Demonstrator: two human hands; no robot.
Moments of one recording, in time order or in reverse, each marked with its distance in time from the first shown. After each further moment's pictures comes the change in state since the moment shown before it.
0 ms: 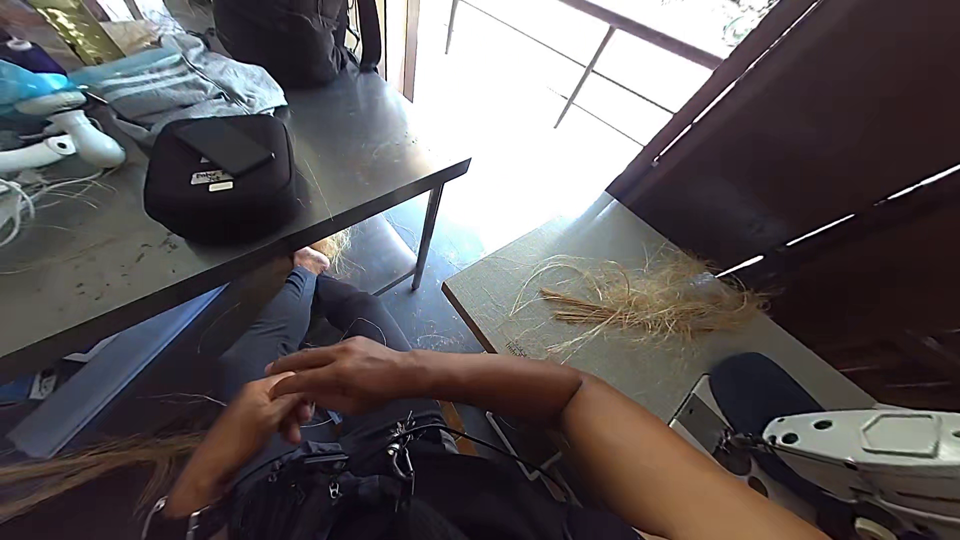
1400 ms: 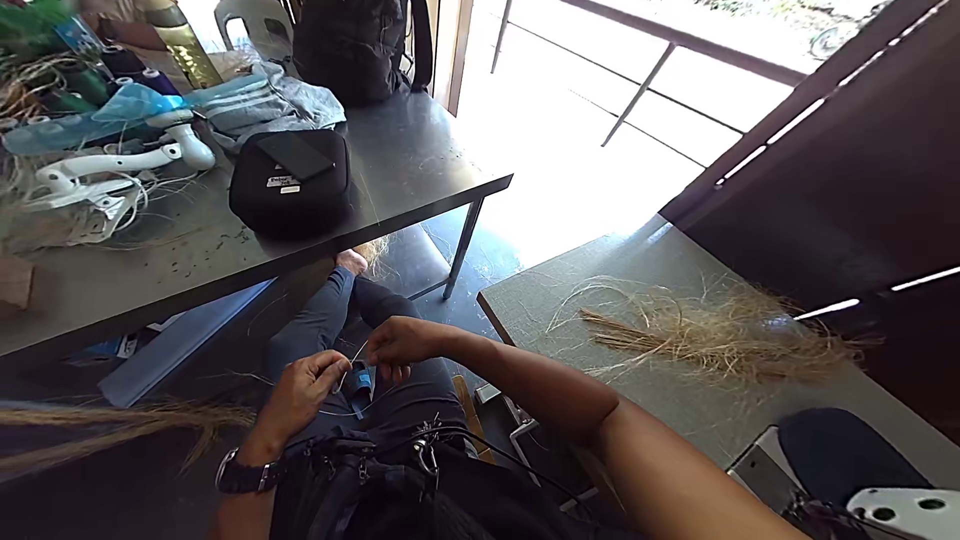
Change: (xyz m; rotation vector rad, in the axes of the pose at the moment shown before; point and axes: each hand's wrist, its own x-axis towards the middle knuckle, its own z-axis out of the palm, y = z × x) left_hand 0.012 -0.024 0.000 0.315 0.201 0.211; right_hand -0.002 0.037 -0.031 0.634 -0.456 0.850
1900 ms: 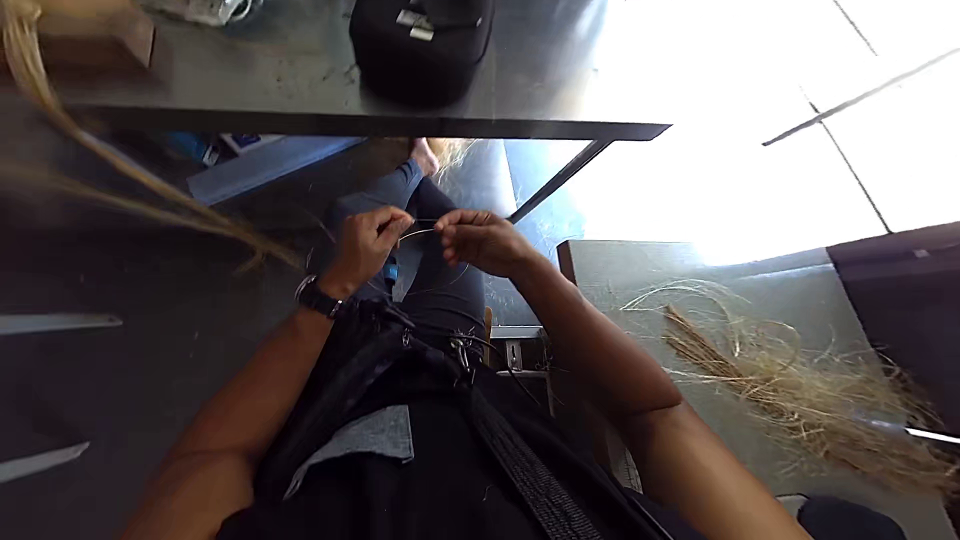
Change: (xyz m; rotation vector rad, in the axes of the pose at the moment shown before) left_hand -0.003 0.008 0.011 -0.116 0.410 0.048; right_hand -0.002 0.001 0.003 0.603 0.098 -0.204
